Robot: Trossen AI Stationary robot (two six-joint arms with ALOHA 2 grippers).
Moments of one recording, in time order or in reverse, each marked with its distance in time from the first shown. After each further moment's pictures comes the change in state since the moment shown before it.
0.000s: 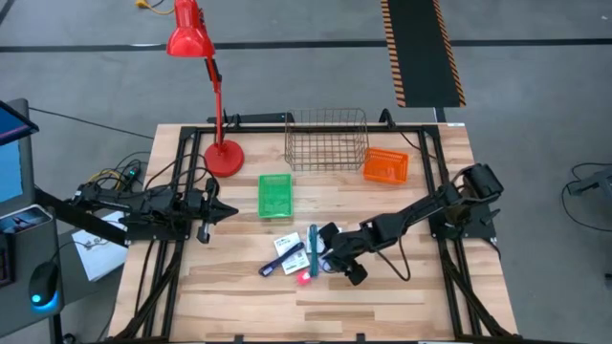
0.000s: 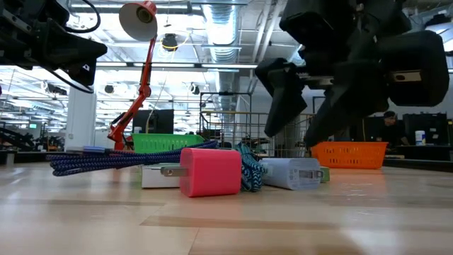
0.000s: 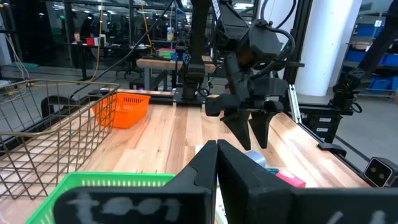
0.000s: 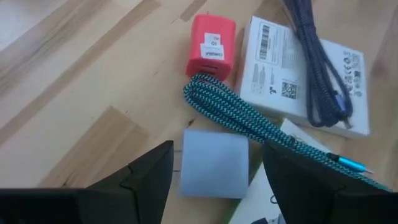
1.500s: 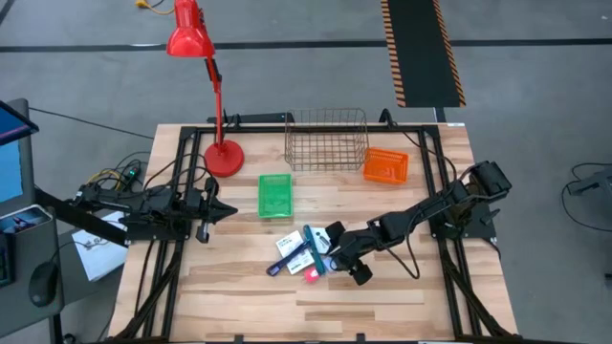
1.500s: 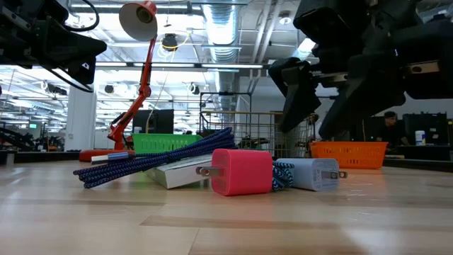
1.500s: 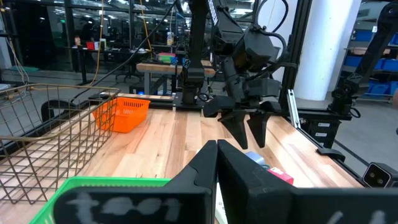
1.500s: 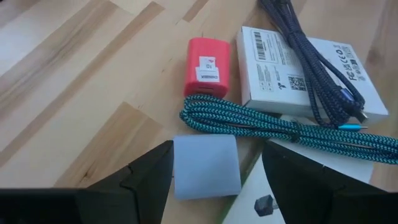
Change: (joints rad) left arm 0.000 -0.020 0.000 0.000 0.000 0.000; right arm 0.011 -0.072 -0.076 0.037 0.004 0.064
